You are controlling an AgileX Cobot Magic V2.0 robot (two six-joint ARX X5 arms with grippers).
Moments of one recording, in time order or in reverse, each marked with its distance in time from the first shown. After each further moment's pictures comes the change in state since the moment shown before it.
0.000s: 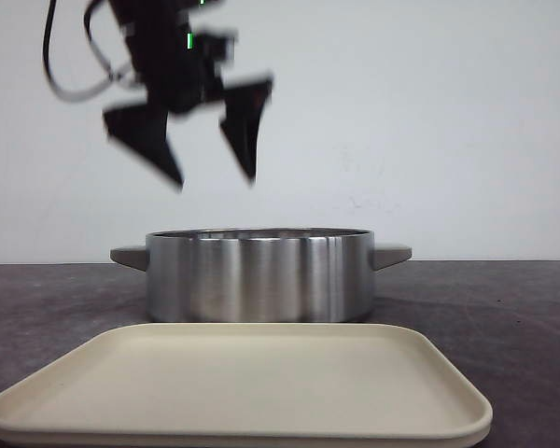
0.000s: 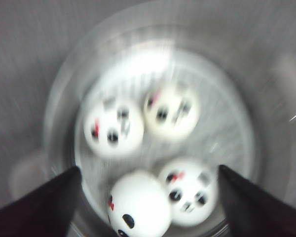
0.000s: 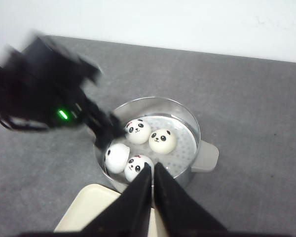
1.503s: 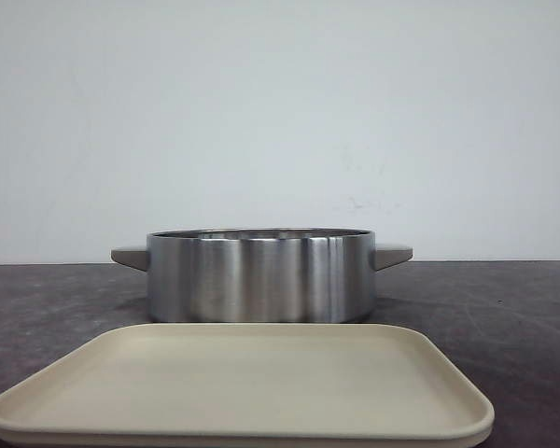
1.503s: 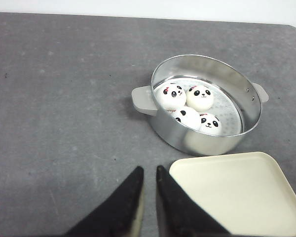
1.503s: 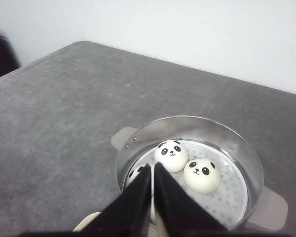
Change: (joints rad) left arm -0.021 -1.181 -0.517 -0.341 -0.160 -0.135; right arm 0.090 0.016 -0.546 0.763 -0.010 -0.192
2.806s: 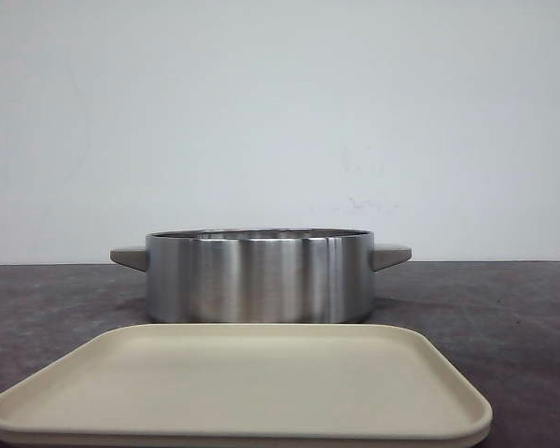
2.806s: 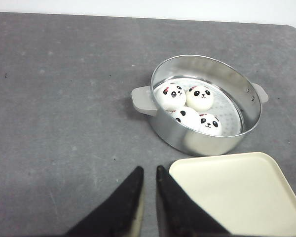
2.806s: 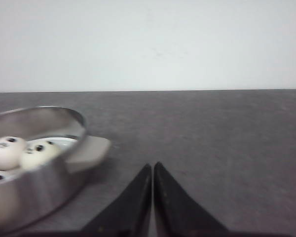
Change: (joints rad) left arm 0.000 0.000 0.000 0.000 0.000 0.000; right arm -0.629 -0.811 -0.898 0.360 -0.163 -0.079
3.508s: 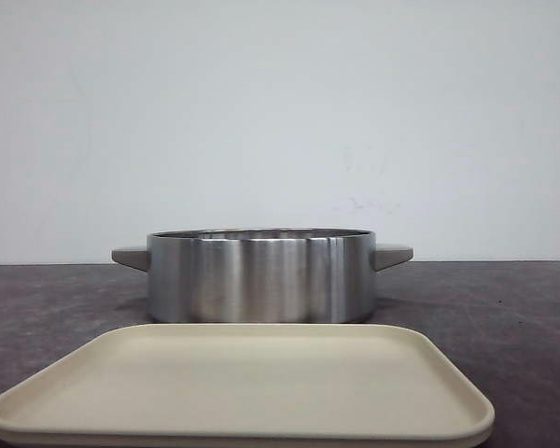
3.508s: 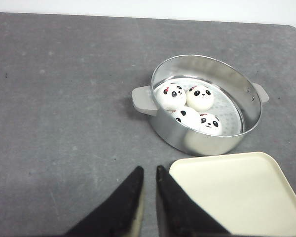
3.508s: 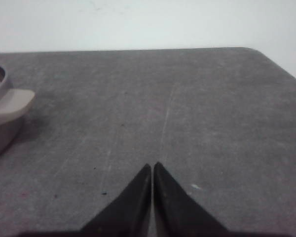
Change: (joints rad) left arm 0.000 0.000 0.000 0.000 0.000 0.000; right arm -0.247 -0.215 -0.044 -0.316 -0.077 -0.059
